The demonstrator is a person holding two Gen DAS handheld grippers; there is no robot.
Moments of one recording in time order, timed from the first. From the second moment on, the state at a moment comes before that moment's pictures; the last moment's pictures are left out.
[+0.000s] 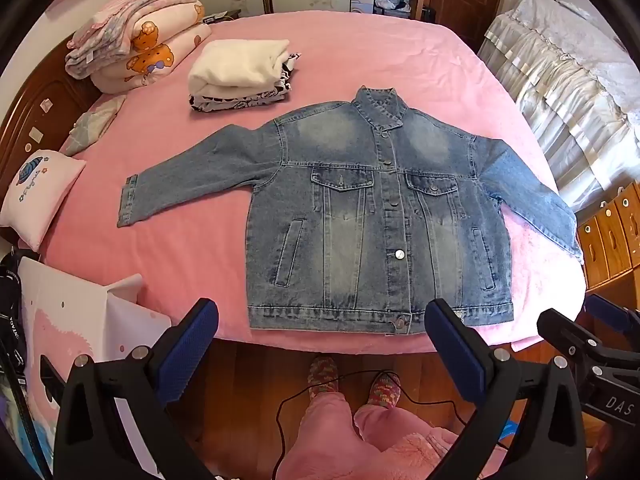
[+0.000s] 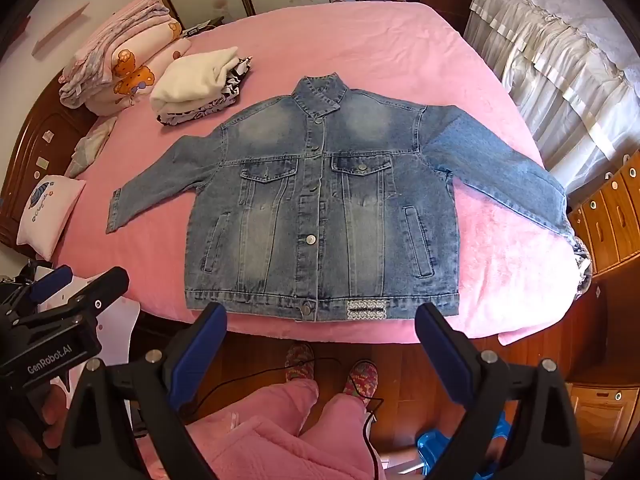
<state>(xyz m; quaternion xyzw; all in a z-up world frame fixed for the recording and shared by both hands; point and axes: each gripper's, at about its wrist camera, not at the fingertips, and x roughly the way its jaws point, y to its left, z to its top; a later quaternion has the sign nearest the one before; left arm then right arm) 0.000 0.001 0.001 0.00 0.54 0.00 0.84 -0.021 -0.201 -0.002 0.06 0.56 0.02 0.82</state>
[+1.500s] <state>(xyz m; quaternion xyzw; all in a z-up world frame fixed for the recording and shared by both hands) -0.001 -0.009 0.006 -0.01 0.54 0.00 0.84 -0.017 -0.215 -0.001 0.05 0.56 0.01 0.83</state>
